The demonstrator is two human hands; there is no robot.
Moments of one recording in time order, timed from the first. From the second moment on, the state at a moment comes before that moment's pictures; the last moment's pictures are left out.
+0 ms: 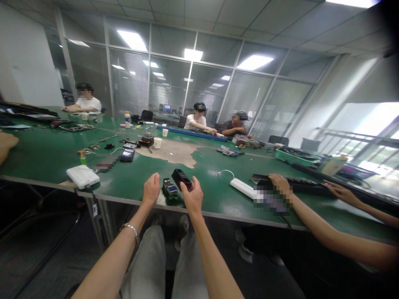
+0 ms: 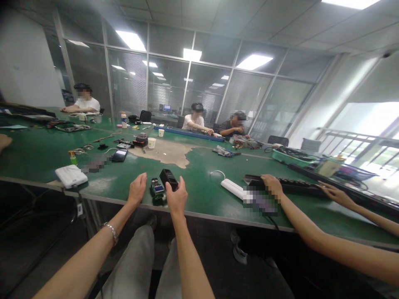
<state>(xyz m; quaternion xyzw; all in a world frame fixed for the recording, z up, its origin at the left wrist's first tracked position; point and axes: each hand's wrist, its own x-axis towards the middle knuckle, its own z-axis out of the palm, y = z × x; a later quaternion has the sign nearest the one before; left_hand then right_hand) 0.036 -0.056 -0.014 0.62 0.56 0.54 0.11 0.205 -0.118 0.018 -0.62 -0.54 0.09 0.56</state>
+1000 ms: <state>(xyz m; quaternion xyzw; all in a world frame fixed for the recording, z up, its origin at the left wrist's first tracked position) 0.037 -0.057 -0.013 0.64 0.54 0.52 0.16 0.162 -0.134 -0.004 -0.64 -0.63 0.04 0.45</state>
